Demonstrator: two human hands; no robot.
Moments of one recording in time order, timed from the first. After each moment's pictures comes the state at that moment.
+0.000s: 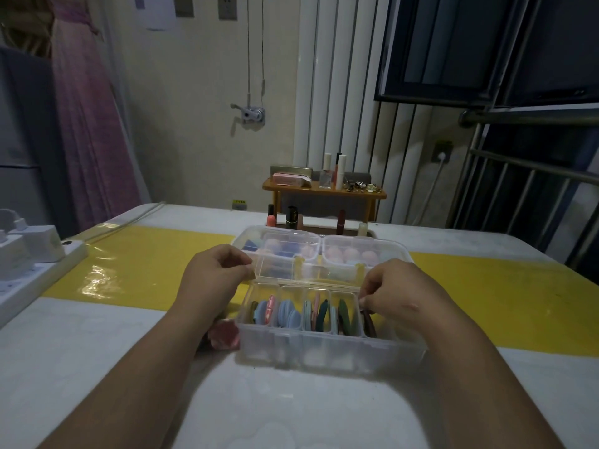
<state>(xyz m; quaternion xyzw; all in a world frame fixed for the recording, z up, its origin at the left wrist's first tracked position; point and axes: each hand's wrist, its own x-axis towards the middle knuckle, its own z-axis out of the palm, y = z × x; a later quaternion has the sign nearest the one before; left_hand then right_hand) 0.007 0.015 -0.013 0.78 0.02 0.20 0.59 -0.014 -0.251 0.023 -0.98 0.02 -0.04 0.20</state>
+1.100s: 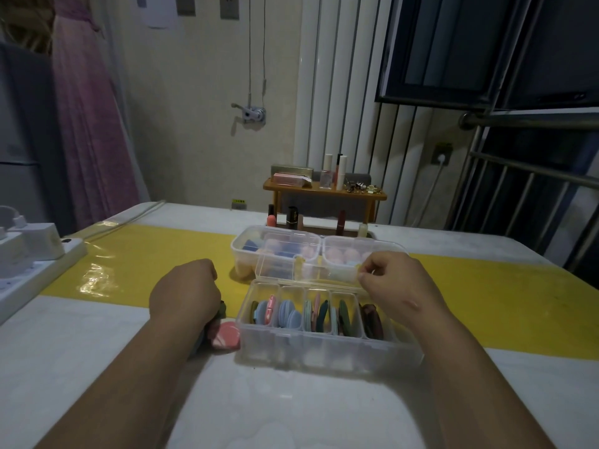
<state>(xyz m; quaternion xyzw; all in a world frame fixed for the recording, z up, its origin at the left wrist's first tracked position) 0.014 0.041 -0.020 0.97 0.14 0.16 0.12 -0.013 -0.248 0.015 -0.94 0.00 -0.18 0.29</state>
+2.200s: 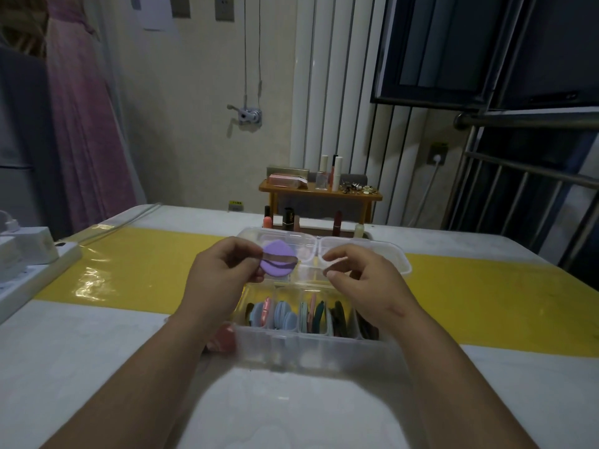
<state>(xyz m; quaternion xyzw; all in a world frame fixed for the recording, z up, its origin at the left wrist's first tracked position) 0.005 0.001 -0.011 0.71 -0.10 0.23 0.66 -0.010 -0.230 0.006 -0.88 -0.14 -0.16 0.43</state>
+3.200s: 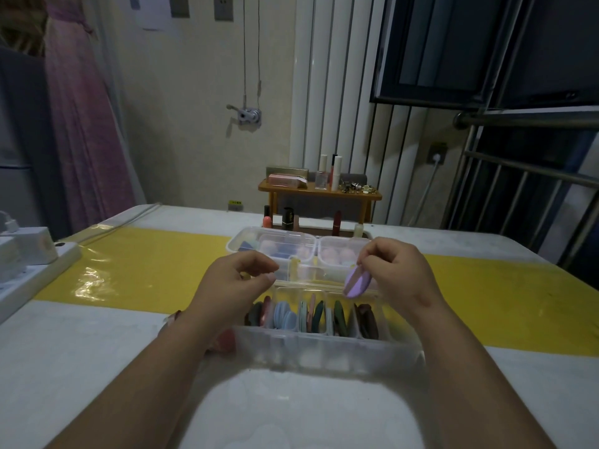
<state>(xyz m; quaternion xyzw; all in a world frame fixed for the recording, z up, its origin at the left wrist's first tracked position) -0.004 -0.004 -0.009 0.81 -0.13 0.19 0.53 -0.015 -0.248 0.022 -0.84 -0.10 -0.23 0.48</state>
